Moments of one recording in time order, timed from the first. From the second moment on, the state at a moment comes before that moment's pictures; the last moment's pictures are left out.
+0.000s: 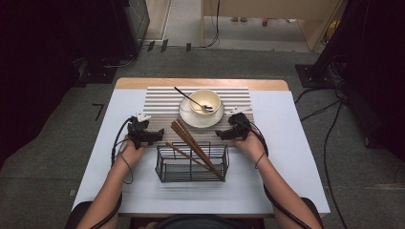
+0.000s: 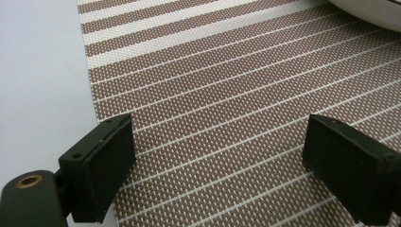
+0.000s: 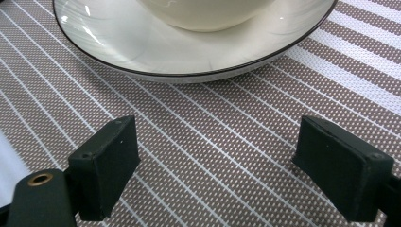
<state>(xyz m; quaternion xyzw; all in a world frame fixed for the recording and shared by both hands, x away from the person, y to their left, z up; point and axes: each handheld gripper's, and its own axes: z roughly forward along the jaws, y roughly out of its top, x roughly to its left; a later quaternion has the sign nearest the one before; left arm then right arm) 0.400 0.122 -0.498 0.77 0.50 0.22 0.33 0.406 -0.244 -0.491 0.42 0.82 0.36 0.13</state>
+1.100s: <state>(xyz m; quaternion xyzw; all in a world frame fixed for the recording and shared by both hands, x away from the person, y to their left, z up) 0.399 0.122 -0.498 0.77 0.50 0.22 0.33 0.406 -0.255 -0.458 0.46 0.81 0.36 0.03</state>
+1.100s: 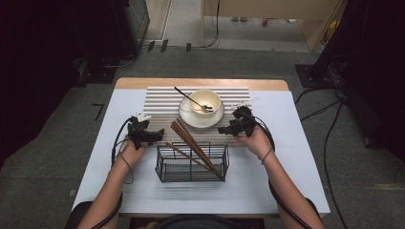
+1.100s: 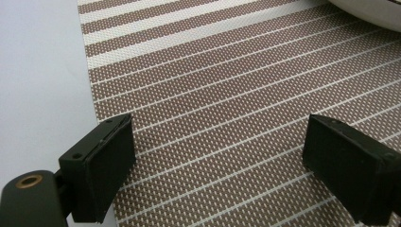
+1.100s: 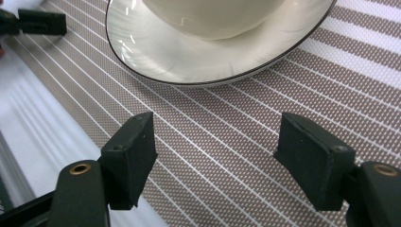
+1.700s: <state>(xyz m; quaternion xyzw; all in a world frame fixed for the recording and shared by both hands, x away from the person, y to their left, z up) 0.399 0.122 -0.498 0.77 0.50 0.22 0.33 0.399 -0.247 -0.449 0.44 0.83 0.34 0.02</state>
